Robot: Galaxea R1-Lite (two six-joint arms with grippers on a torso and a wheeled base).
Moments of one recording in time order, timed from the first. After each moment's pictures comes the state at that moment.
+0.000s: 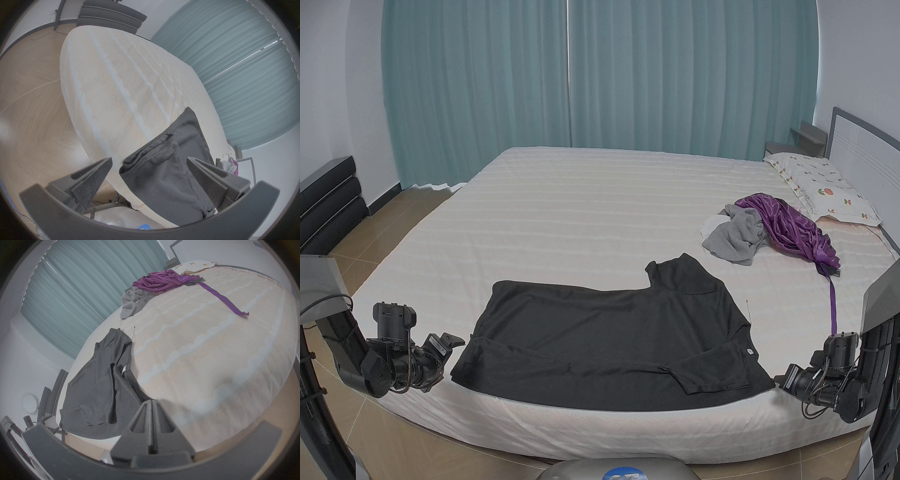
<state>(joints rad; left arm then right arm) 0.03 2.06 -0.41 -0.86 -0.11 -0.94 -0.04 2.28 -0.06 -1.48 0.17 0.55</state>
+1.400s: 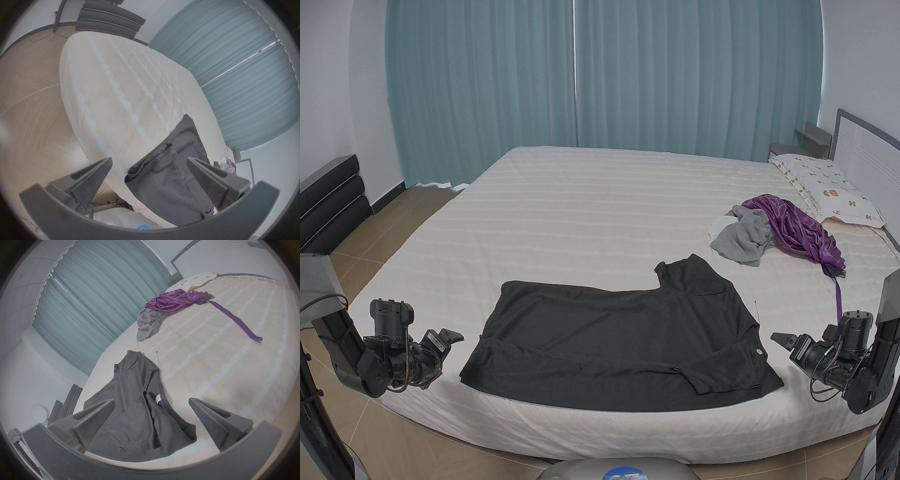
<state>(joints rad) 0.03 2.02 -0.41 -0.87 -0.10 -0.94 -0.05 2.13 -0.11 -1.49 0.18 0.65</state>
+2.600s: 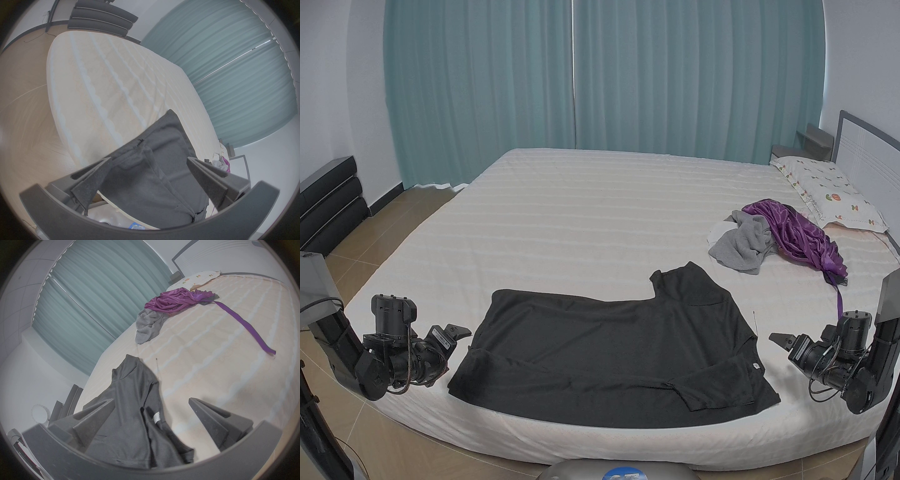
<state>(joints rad) -0.04 1.96 -0.40 -0.86 -0.11 -0.96 -0.05 2.13 -0.11 -1.49 0.18 0.65</state>
